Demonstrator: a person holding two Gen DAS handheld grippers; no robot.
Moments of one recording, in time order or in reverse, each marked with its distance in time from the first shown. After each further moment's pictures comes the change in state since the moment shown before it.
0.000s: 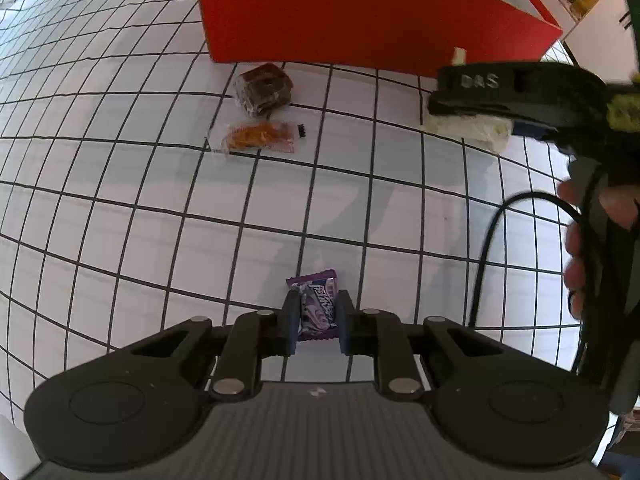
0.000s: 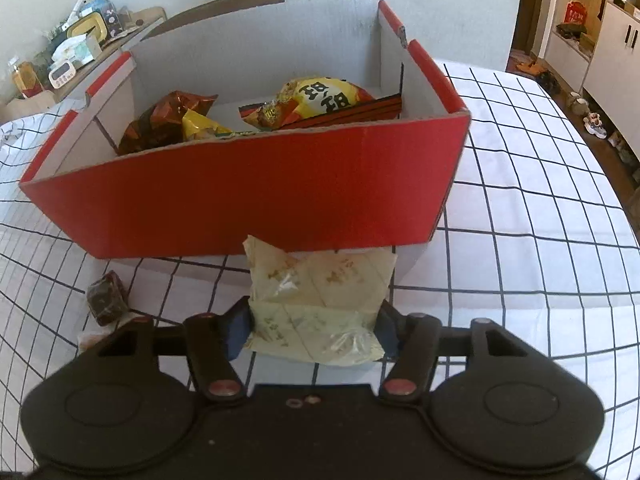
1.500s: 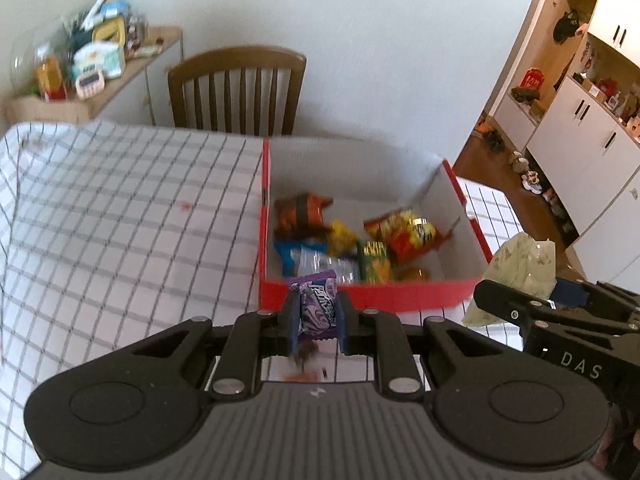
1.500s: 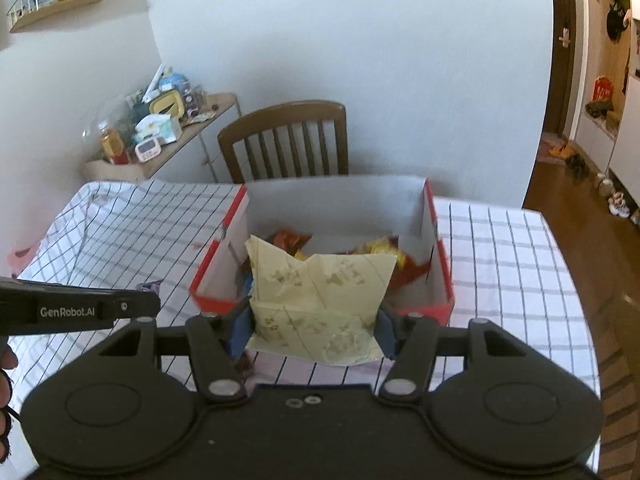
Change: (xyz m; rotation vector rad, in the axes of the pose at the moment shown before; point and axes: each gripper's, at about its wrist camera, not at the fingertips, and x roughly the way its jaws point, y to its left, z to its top) left arm -0.154 0.035 0.103 0.047 -0.412 -0.055; right arm -0.152 0.041 0.053 -0.098 -0.237 0.115
